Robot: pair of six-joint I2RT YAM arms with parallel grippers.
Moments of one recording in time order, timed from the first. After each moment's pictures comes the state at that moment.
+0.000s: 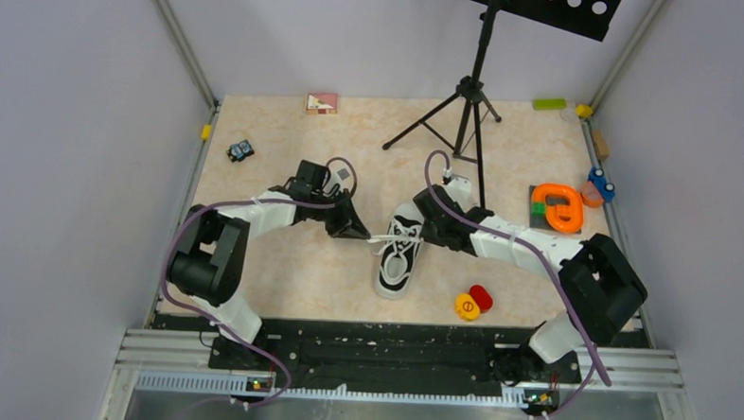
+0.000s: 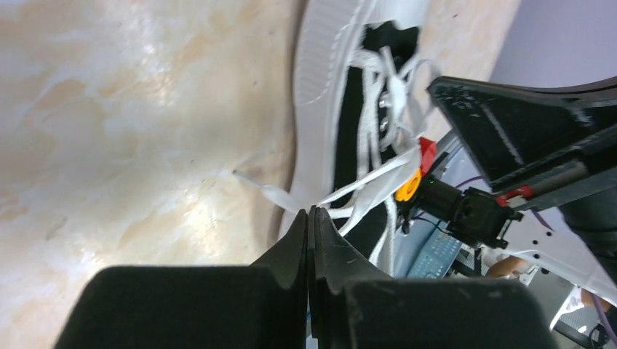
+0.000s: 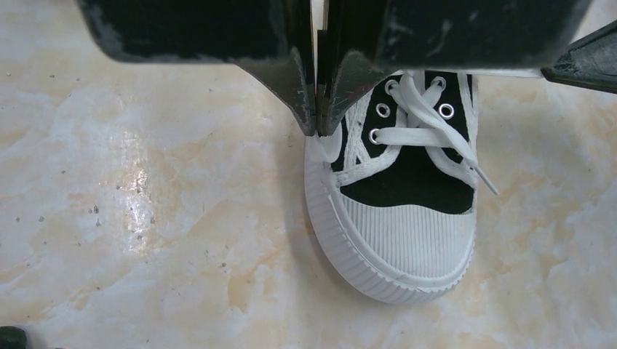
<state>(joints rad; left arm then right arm) -0.34 1.66 0.91 -0.18 0.73 -0.70 0.77 1.54 0.94 -0.37 0.41 0.89</state>
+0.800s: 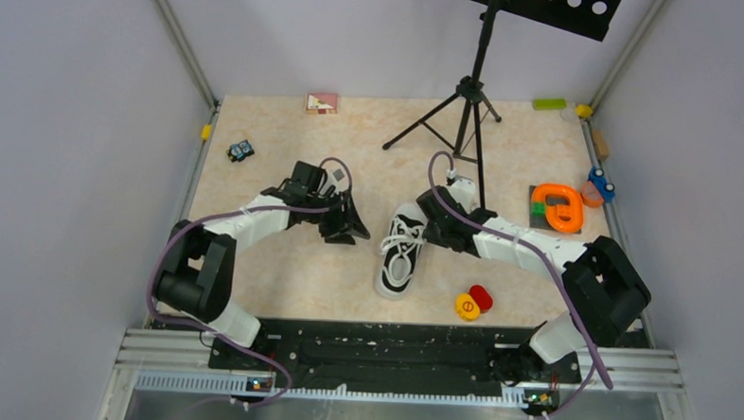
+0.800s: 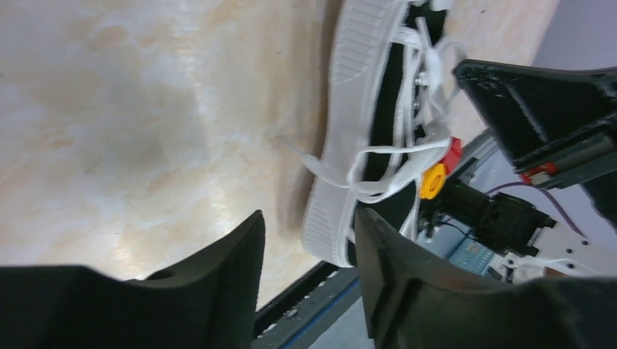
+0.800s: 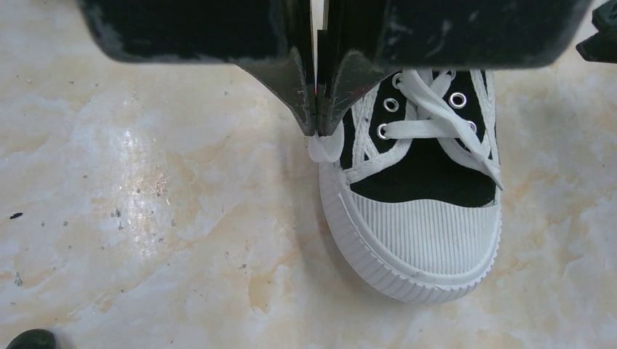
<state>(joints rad) -0.34 1.55 0.88 -0.33 0.60 -0.61 0.76 1.52 0.92 -0.38 0.42 0.89</state>
